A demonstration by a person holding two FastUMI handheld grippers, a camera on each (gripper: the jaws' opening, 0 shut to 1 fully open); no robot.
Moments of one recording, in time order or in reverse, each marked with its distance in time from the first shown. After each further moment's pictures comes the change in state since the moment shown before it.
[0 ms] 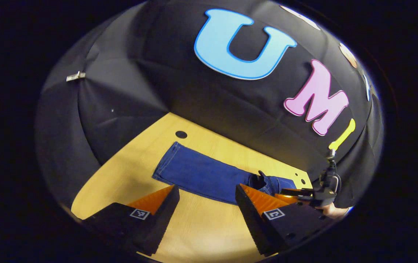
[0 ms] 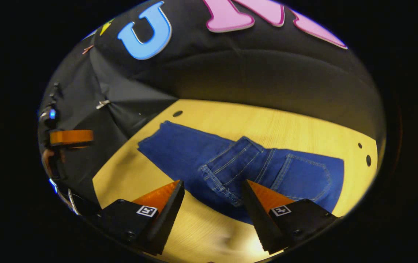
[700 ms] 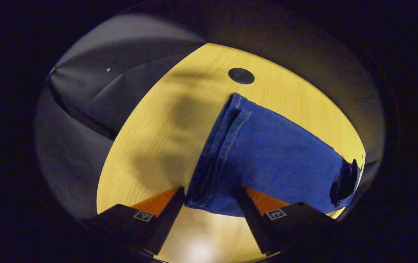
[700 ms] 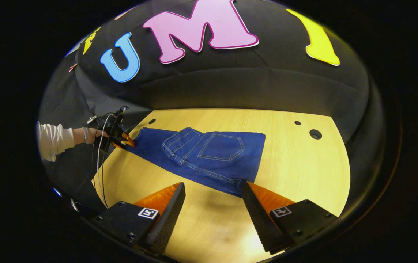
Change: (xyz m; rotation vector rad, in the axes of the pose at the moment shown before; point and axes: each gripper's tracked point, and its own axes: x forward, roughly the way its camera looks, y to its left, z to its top) left arm 0.204 0.121 -0.052 0.114 0.576 0.388; right arm -0.172 -0.105 -0.048 0.131 0.005 -0.203
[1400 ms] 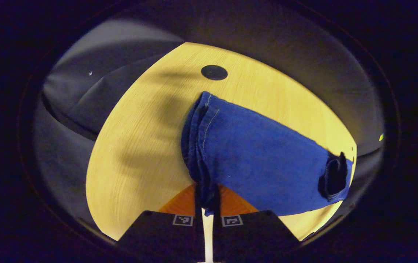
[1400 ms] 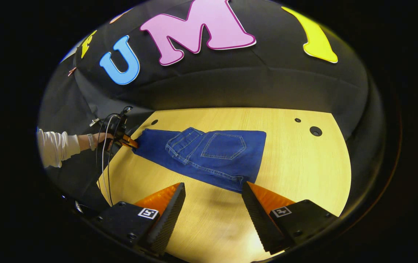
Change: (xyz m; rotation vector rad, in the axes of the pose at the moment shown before) left arm -0.024 -0.074 0.010 -0.036 -0.087 -0.198; right arm -0.004 0.002 0.006 0.024 -0.002 0.019
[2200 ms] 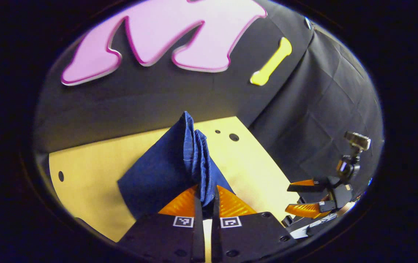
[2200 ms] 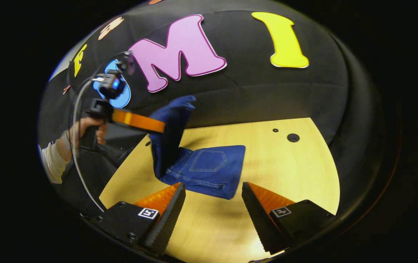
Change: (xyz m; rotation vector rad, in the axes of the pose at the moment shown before) left arm -0.091 -0.465 -0.114 0.744 -0.059 -0.462; right arm -0.069 -0.054 0.018 0.114 -0.159 -0.075
